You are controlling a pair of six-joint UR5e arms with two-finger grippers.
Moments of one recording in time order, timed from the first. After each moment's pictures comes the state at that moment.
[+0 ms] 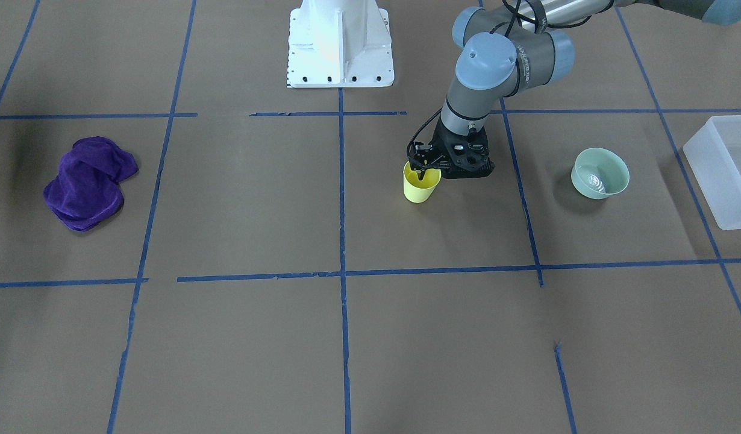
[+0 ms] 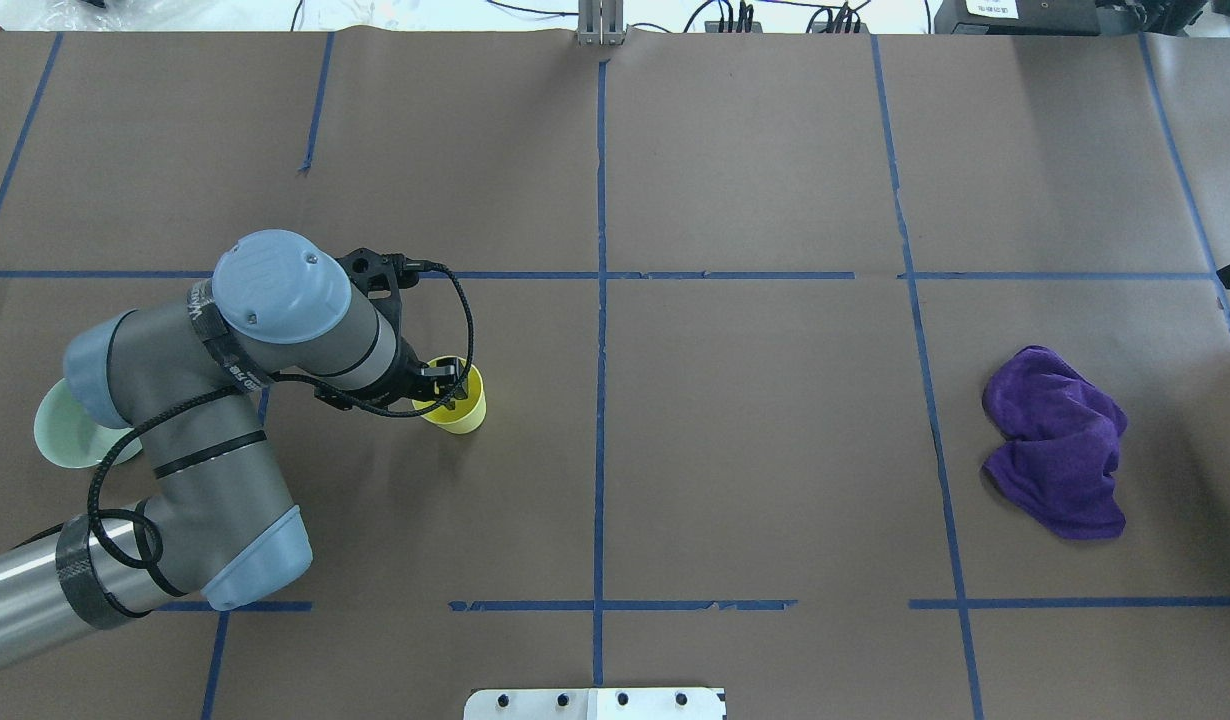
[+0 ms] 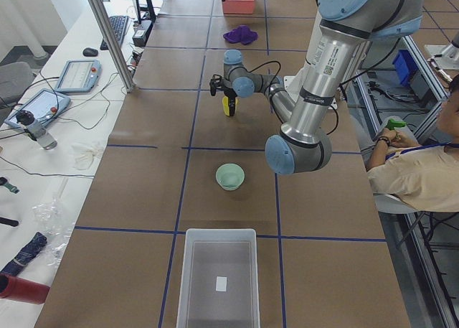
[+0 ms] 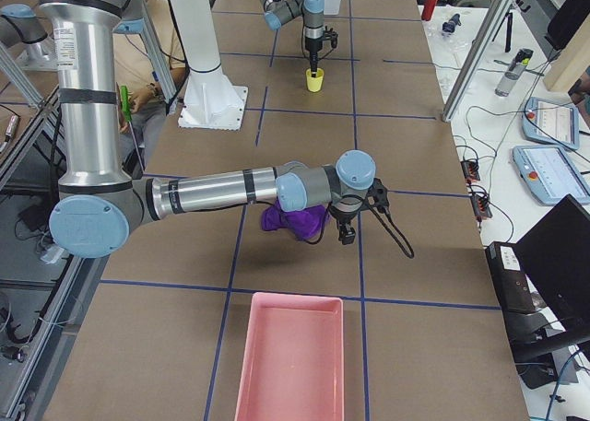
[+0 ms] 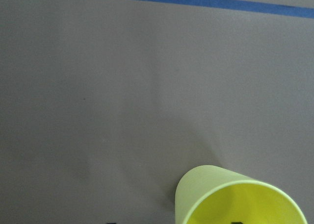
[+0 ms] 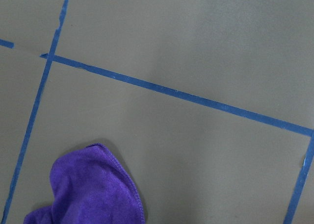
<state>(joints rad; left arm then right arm) -0.56 -2.03 -1.76 -1.72 -1.94 -1.25 1.38 -1.56 1.71 -1.49 2.49 0.02</state>
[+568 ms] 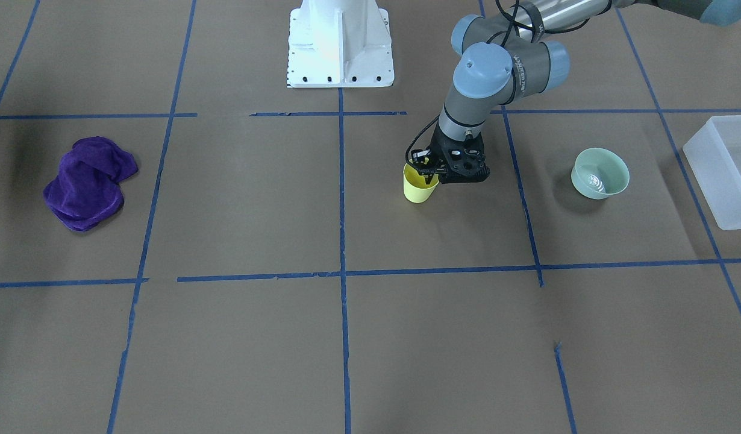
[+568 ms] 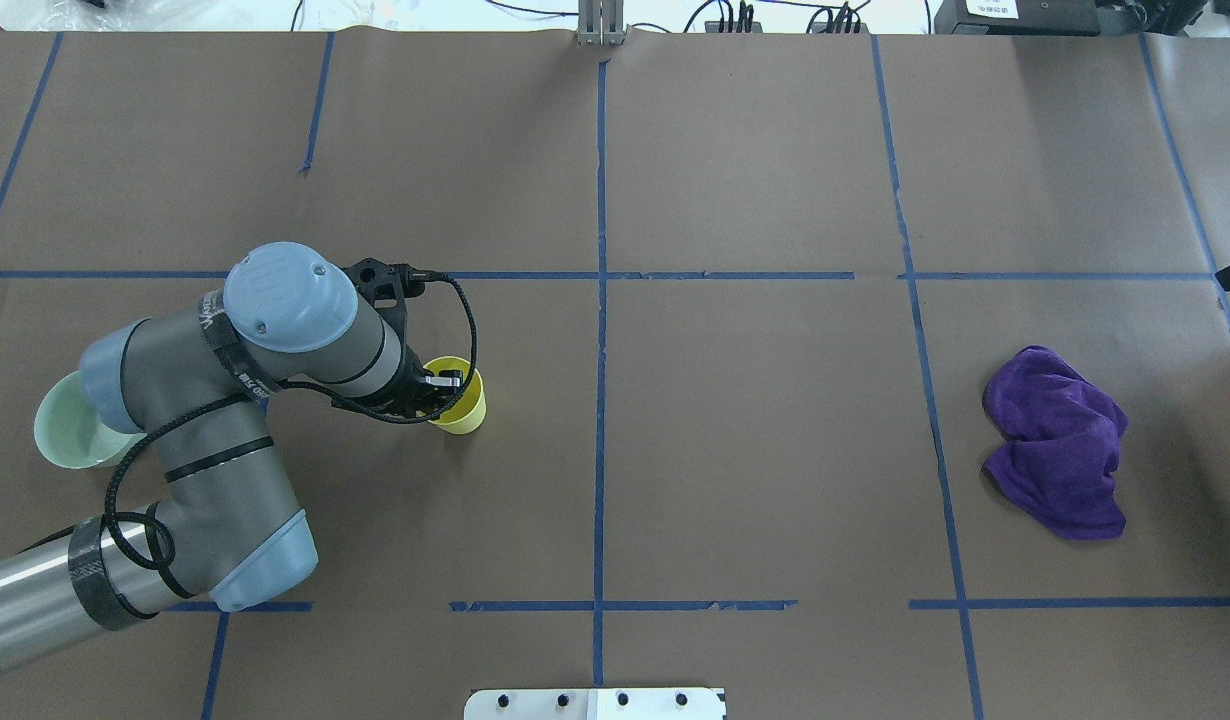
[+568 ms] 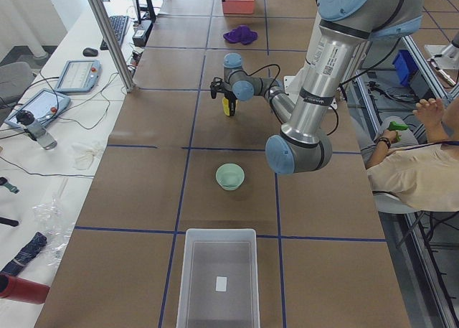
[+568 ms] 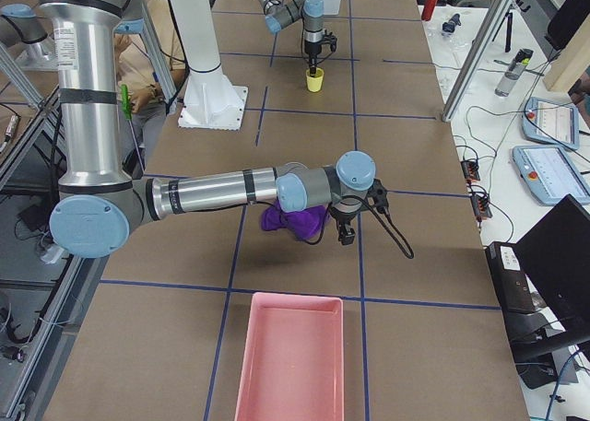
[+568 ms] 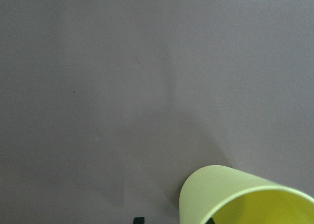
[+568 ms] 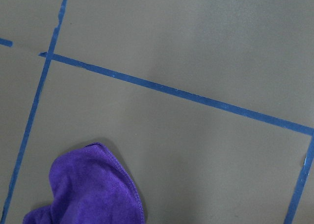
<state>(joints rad) -0.55 -2.03 -1.74 -1.75 -1.94 -1.25 1.38 -1.56 1.71 -1.49 2.49 0.02</state>
